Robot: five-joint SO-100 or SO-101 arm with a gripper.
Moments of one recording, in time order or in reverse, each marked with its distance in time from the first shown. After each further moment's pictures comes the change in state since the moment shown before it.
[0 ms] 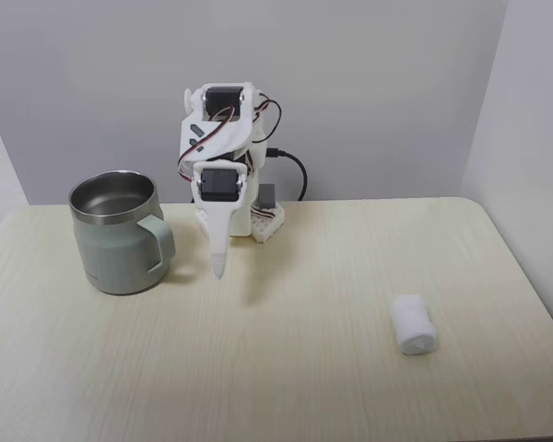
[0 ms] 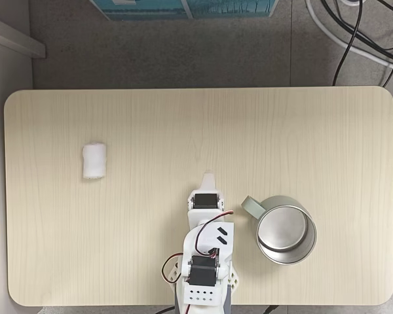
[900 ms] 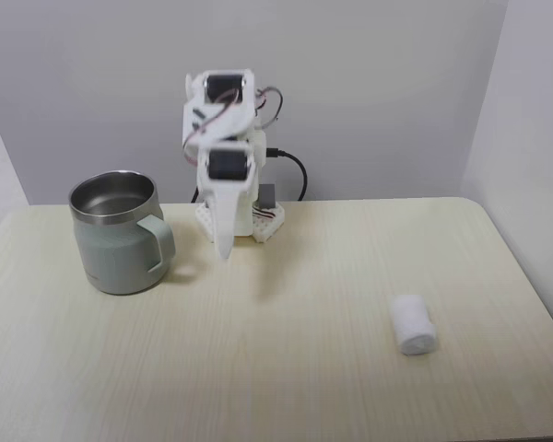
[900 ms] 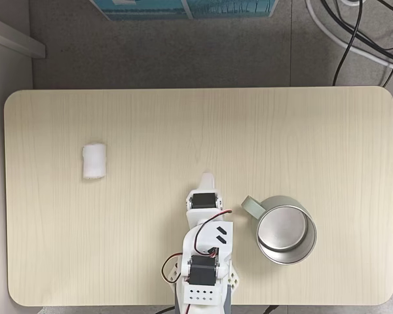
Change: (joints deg) arm -3.6 3.0 9.4 1.9 -6.4
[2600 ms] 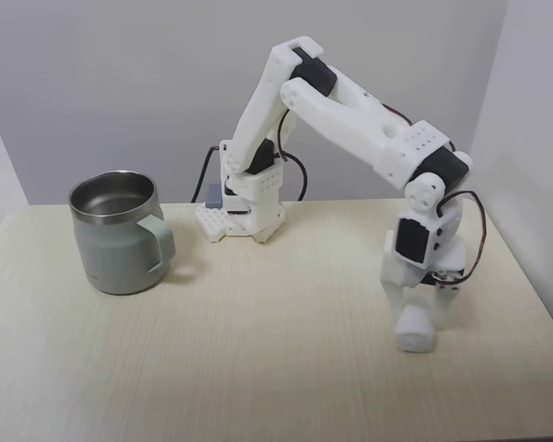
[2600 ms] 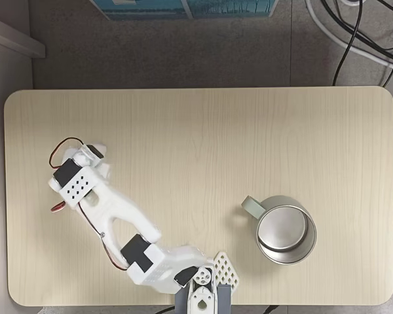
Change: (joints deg) arm -47.8 118.8 73.2 4.3 -14.5
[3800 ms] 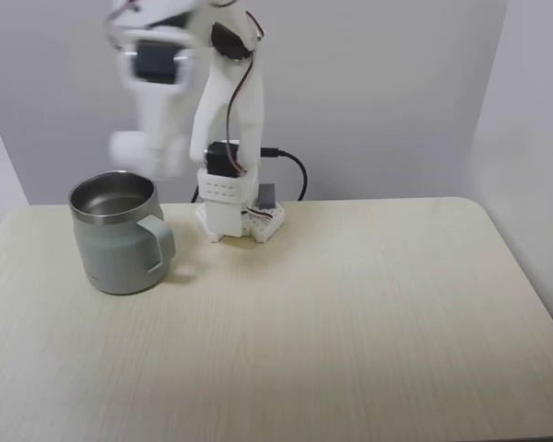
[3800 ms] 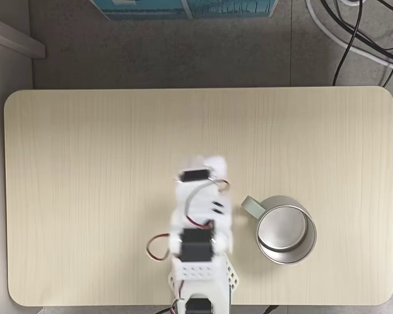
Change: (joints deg) arm 72.2 -60.5 -0.2 34.5 11.0
